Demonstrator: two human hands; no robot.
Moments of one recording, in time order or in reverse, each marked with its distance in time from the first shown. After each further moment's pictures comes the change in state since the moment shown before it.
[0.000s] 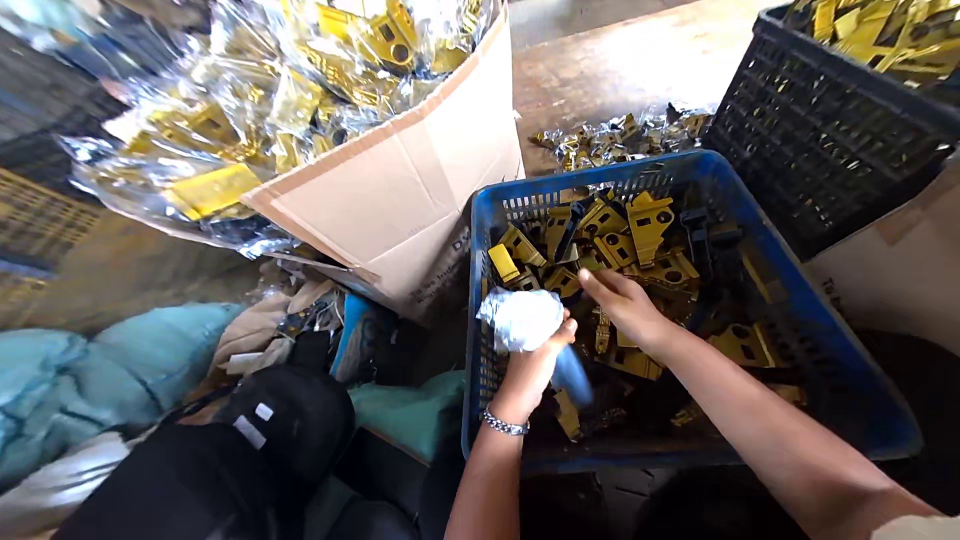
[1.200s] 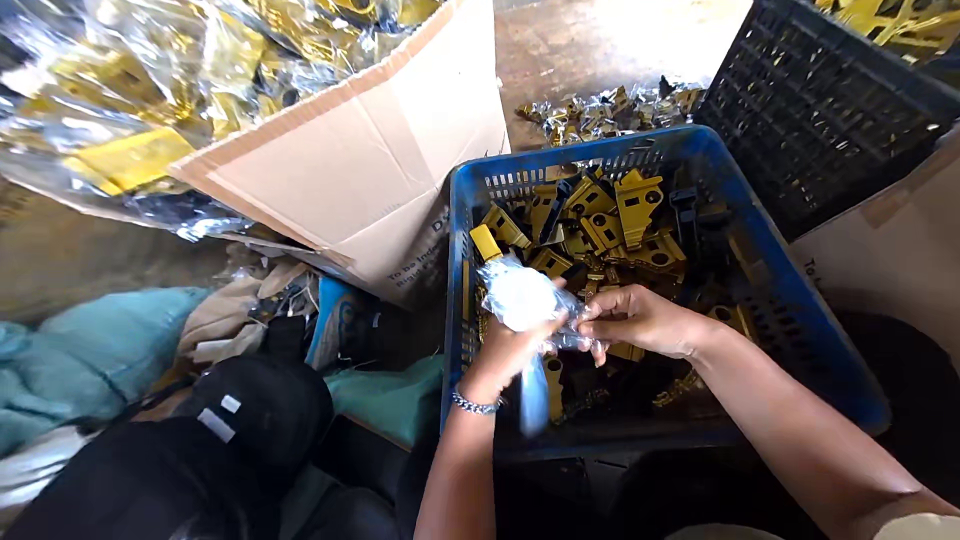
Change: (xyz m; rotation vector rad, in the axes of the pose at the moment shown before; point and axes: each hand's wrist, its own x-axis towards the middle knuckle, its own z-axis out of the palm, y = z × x) left_hand 0.008 0.007 -0.011 0.288 -0.024 -0.081; right_hand -0.031 0.002 -0.032 0.277 -0.475 0.041
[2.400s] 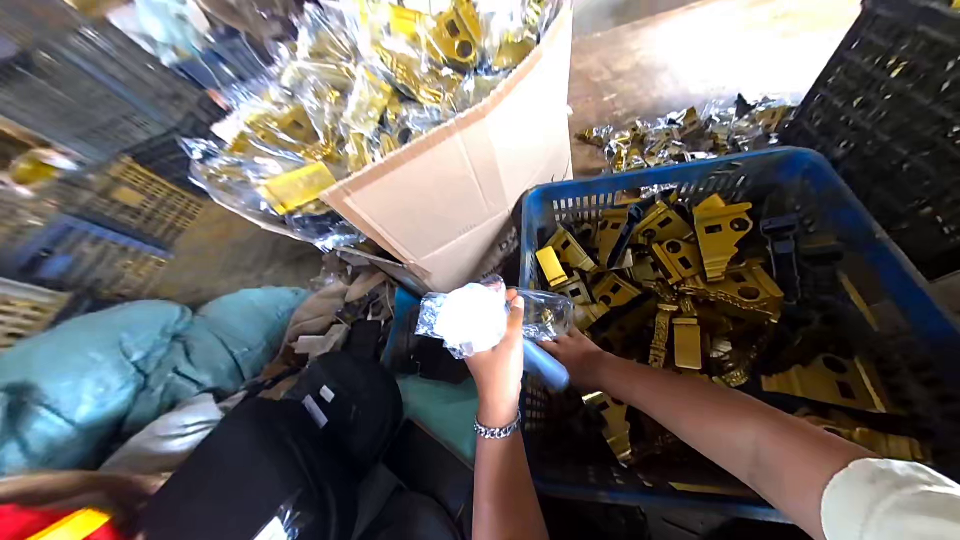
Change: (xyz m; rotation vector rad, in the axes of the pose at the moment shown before) left_hand 0.012 -0.001 -0.055 -0.136 0.772 0.425; right_hand 0.141 0.057 0.095 -1.383 -0.444 0.086
